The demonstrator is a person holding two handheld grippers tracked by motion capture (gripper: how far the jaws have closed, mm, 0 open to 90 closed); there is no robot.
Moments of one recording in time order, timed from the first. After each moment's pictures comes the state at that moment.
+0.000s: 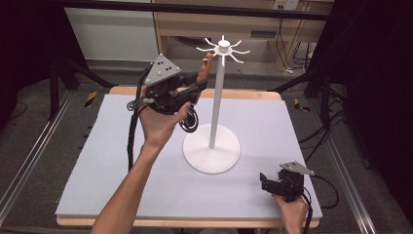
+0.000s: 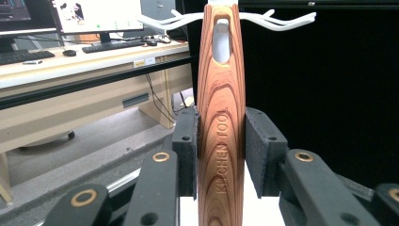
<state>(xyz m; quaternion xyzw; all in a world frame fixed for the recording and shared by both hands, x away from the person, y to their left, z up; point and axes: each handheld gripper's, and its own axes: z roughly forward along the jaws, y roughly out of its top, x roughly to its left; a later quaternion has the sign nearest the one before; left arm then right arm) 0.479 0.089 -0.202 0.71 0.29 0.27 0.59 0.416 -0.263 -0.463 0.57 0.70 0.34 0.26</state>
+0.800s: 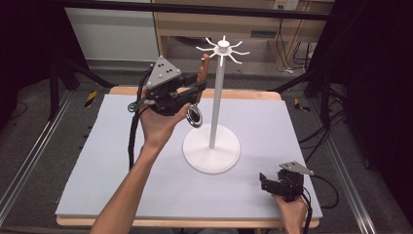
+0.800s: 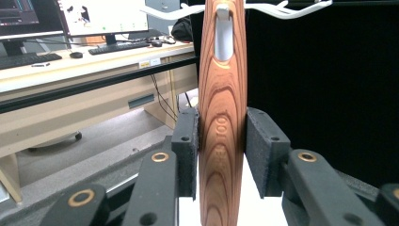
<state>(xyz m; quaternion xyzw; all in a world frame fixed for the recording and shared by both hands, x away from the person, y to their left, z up) 0.480 0.092 -0.207 0.71 0.28 0.28 0.59 0.416 -0.263 -0.463 0.57 0.70 0.34 0.26</state>
